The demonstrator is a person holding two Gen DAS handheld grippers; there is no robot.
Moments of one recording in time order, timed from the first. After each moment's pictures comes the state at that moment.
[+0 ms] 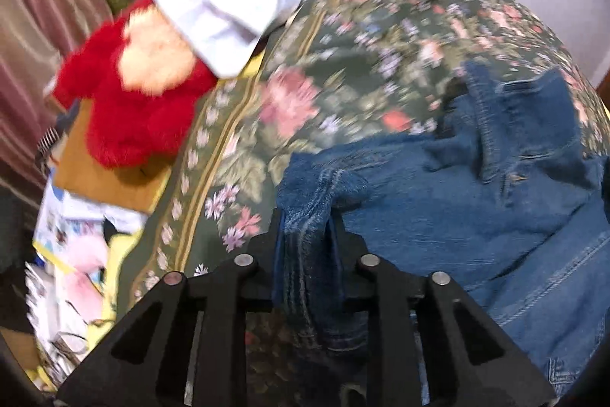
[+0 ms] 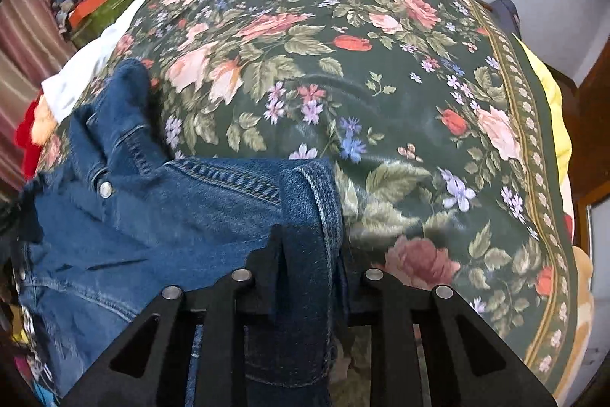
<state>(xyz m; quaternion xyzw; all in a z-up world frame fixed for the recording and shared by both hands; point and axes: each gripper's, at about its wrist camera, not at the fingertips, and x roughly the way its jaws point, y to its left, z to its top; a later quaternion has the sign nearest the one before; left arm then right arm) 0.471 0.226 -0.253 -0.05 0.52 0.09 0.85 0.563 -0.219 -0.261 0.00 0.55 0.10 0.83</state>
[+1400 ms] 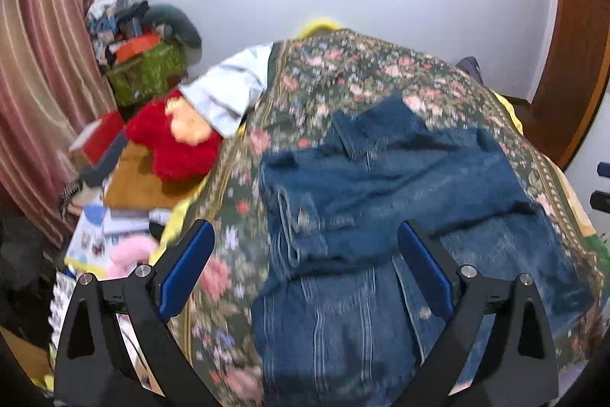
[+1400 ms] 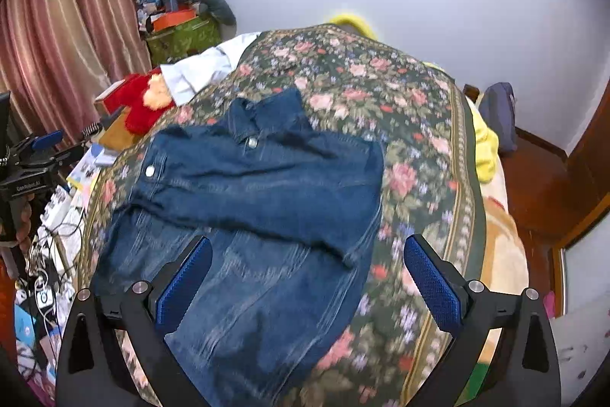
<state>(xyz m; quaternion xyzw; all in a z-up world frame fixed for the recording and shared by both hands) 0.239 0.149 -0.100 0.01 0.39 0.02 0.92 0.280 -0.199 -0.076 -0.06 0.43 0.16 0.88</state>
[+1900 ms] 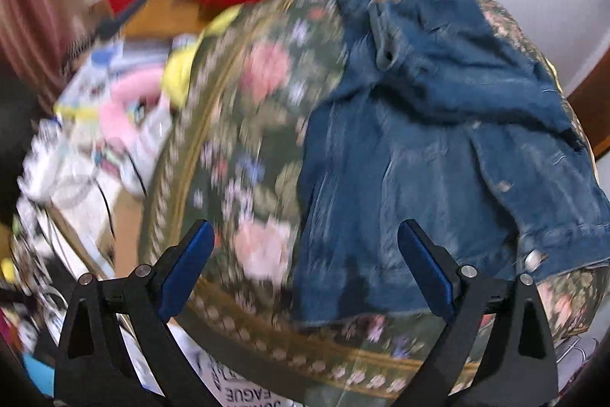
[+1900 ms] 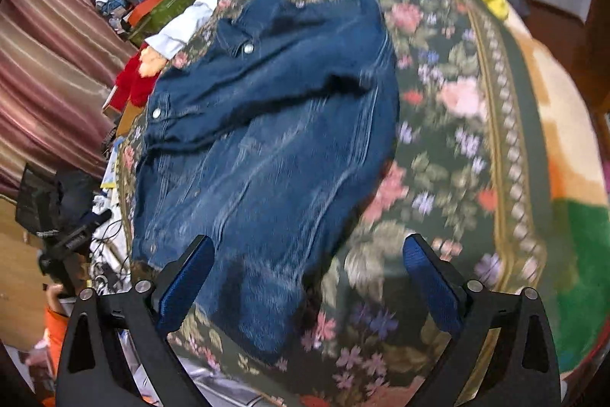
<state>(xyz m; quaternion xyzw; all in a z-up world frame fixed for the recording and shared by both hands) 0.165 0.222 -0.238 -0.12 0.53 0.08 0.83 0.228 -0.237 -0.171 0.10 0.57 0.16 0.80</state>
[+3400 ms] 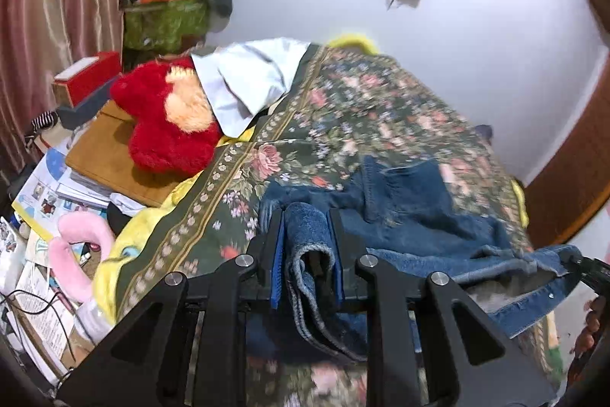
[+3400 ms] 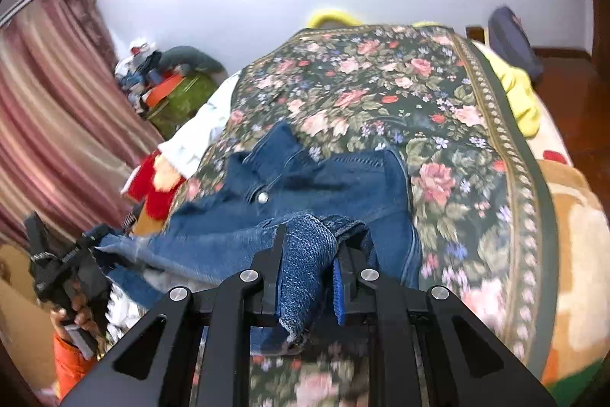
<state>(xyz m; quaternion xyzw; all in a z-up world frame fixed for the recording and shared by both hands) 0.363 0.215 -0.125 -0.16 0.37 0.05 0.91 0.398 -0.245 -0.115 0.17 0.44 0.17 0.87</state>
